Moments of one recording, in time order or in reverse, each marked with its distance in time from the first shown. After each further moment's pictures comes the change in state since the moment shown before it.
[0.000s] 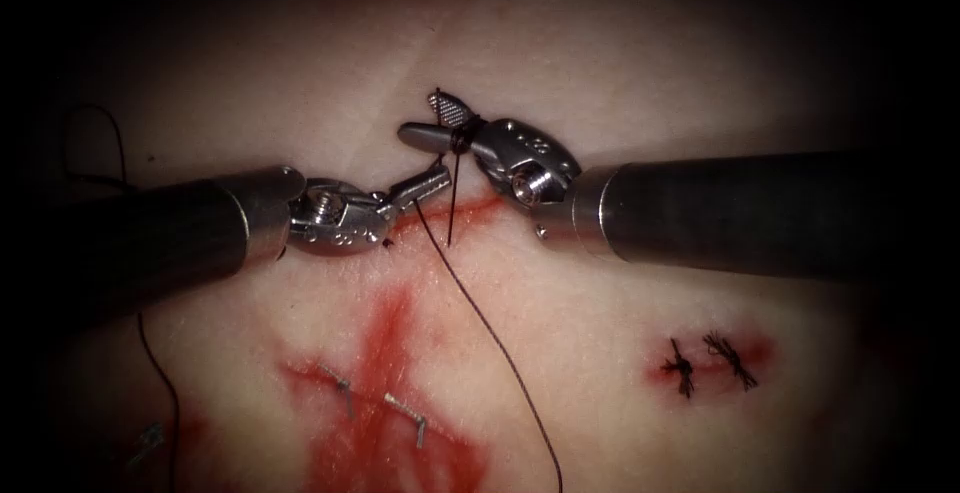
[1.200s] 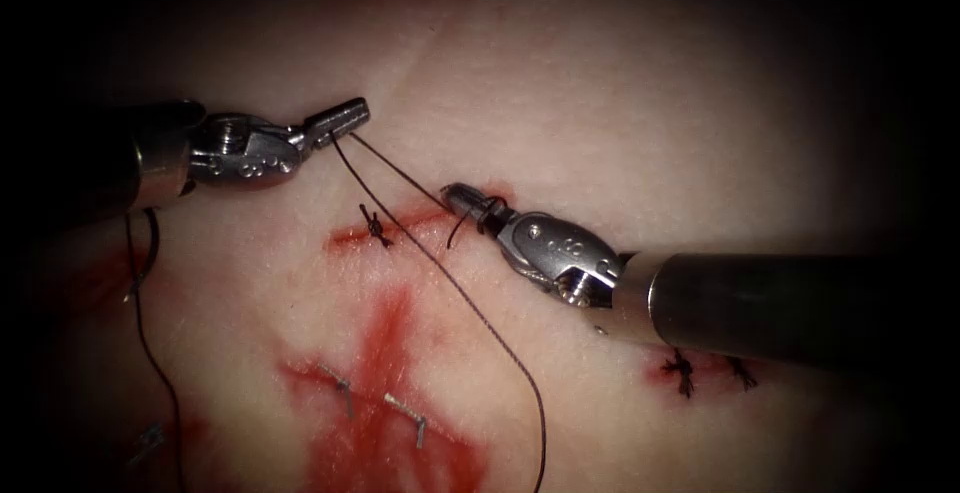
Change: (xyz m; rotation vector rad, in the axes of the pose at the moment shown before) right arm -0.006 -0.002 -0.007 0.062 0.074 -0.433; left arm -0.004 -0.009 -0.006 -0.035 -0.028 -0.122
